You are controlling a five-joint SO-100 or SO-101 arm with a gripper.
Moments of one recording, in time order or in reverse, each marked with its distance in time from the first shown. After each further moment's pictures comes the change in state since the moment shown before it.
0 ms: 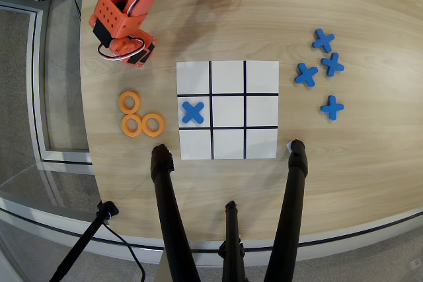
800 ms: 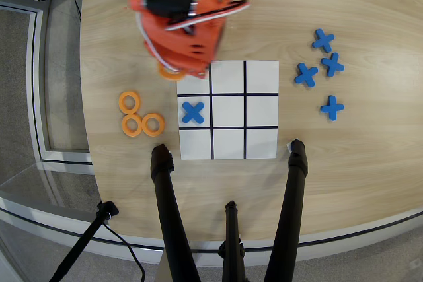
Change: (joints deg) arm -35.1 35.5 -5.1 25.2 19.5
